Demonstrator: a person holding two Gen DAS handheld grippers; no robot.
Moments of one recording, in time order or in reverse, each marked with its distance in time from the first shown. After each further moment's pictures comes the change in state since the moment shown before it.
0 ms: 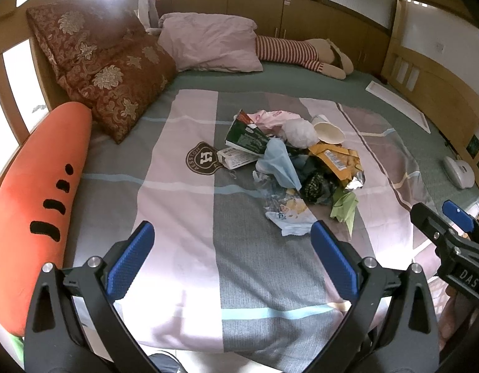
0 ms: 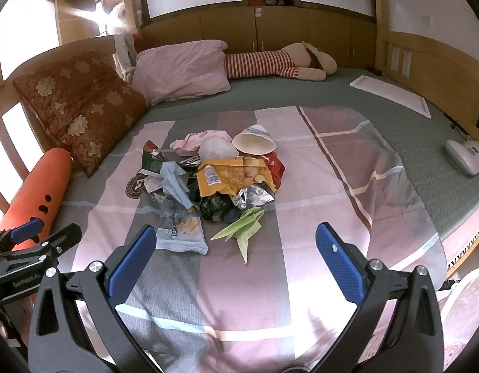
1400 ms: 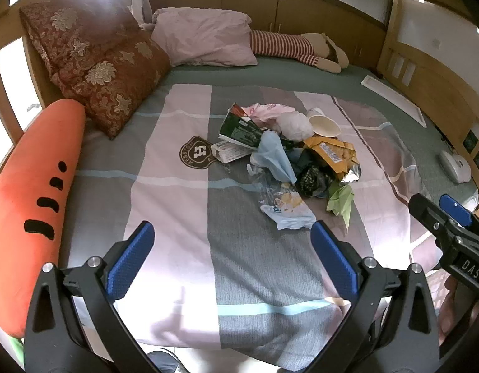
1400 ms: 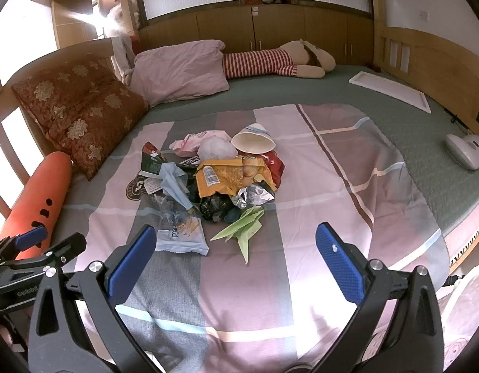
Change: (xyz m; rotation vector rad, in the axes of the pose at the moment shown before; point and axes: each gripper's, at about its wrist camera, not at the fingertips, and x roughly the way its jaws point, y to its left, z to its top) left arm 0.004 -0.004 -0.003 0.014 0.023 -0.014; right arm 0.001 -0.002 -0.001 0.003 -0.001 0.009
